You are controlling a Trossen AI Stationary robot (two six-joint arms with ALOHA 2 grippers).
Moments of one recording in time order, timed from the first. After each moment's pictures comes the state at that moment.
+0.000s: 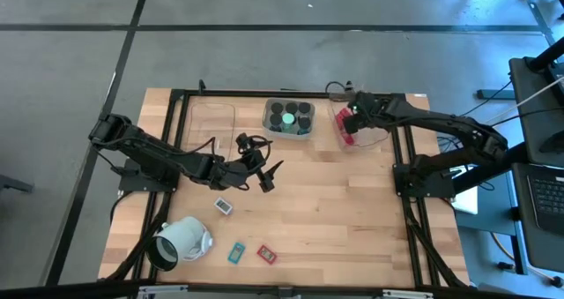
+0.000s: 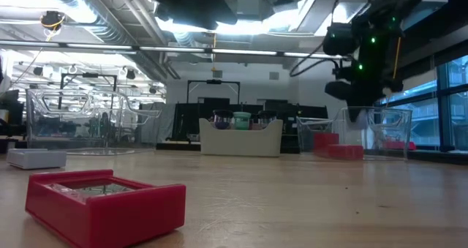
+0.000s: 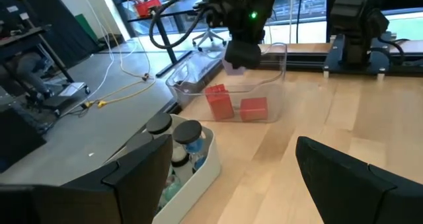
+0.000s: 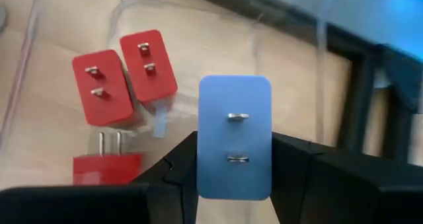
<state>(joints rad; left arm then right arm) -0.26 1.44 0.89 0.17 -0.88 -0.07 -0.59 1.30 0.81 -0.74 0.44 0.52</state>
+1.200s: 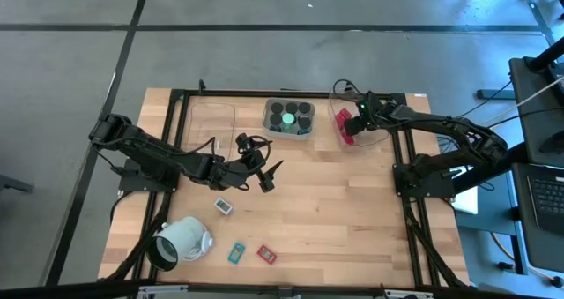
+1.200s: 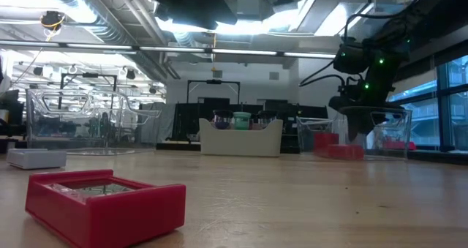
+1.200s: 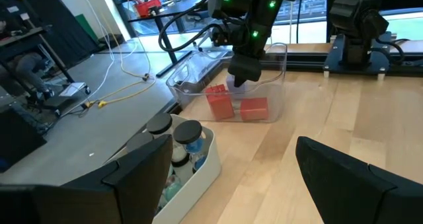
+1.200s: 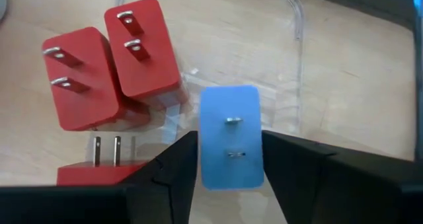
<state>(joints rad) -0.26 1.44 0.89 0.17 -0.88 -0.07 -0.74 1.30 0.61 -0.40 0.22 0.41</state>
